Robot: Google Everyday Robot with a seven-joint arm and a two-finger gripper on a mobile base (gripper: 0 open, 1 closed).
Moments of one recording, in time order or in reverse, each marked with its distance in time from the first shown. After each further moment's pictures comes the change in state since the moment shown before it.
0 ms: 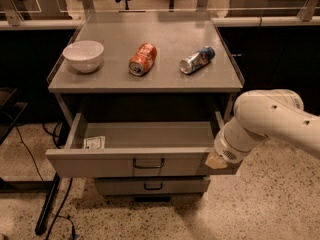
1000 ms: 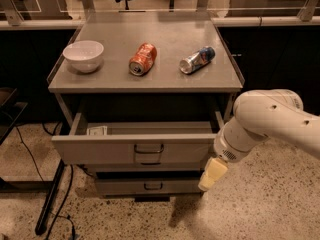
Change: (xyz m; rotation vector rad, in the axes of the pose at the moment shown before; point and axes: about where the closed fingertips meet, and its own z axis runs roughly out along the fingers) arm 0.000 0.000 0.000 0.000 0.000 0.000
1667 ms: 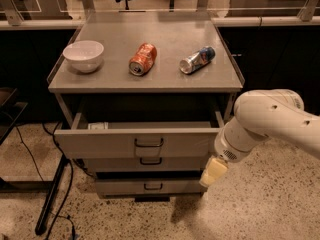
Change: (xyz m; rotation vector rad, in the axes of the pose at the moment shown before) arm 0.000 0.000 0.000 0.000 0.000 0.000
